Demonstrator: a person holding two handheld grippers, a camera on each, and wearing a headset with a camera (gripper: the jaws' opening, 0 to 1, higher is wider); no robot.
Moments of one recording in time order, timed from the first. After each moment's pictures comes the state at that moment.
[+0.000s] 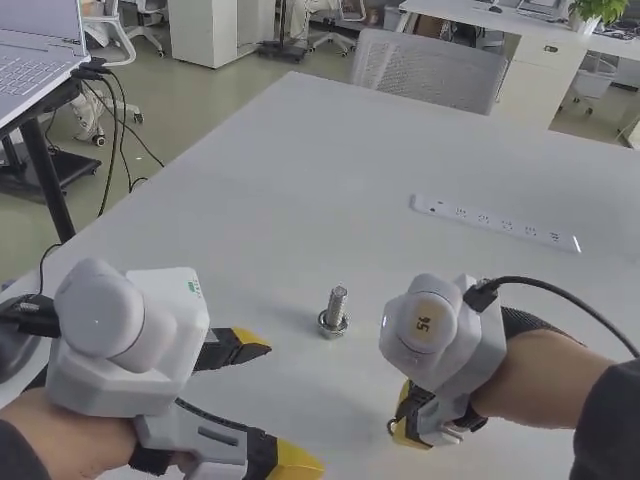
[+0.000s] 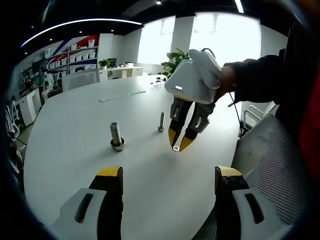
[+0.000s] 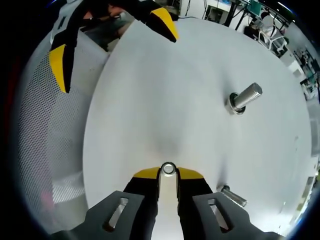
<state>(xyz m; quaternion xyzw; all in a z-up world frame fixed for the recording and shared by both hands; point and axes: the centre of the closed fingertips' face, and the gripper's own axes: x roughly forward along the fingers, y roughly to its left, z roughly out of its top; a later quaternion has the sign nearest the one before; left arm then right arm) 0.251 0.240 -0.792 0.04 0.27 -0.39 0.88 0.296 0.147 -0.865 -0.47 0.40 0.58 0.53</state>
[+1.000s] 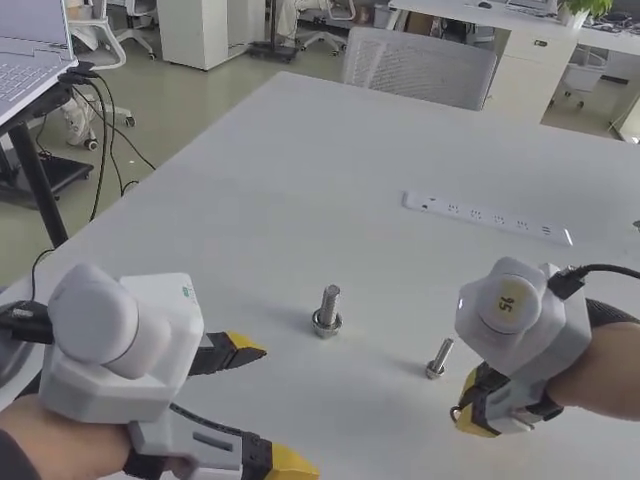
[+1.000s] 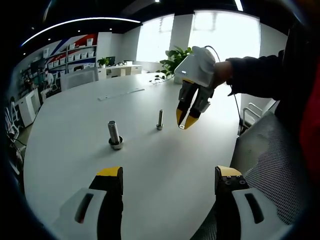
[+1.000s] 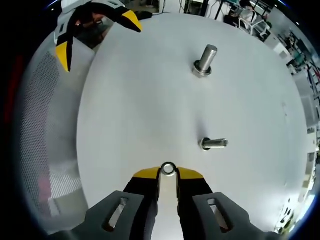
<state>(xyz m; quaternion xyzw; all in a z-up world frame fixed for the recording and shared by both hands) 0.250 0.239 -0.794 0.04 0.28 -0.40 0.87 0.327 0.085 -0.850 -0.44 0.43 0.53 0.57</state>
